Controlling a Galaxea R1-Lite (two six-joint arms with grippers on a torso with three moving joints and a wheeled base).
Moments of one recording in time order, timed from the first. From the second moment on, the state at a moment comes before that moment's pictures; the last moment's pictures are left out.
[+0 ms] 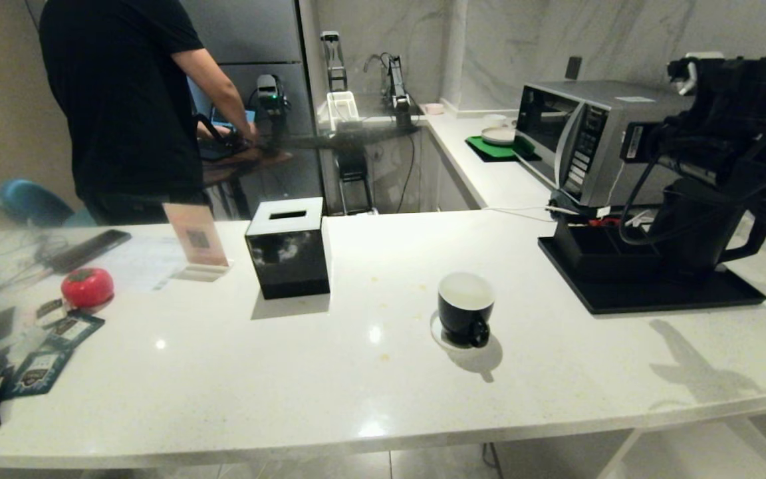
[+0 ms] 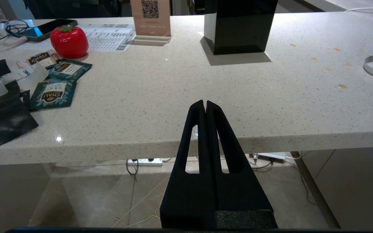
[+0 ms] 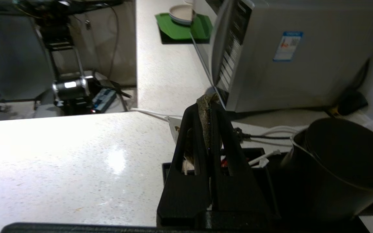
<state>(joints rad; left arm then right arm) 0.00 0.00 0.00 -0.01 0.02 -0.01 0.05 1.89 -1.47 -0.44 -0.18 -0.06</state>
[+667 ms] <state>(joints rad) 0.00 0.00 0.00 -0.01 0.02 -0.01 0.07 1.81 -1.48 -0.44 0.01 -0.06</state>
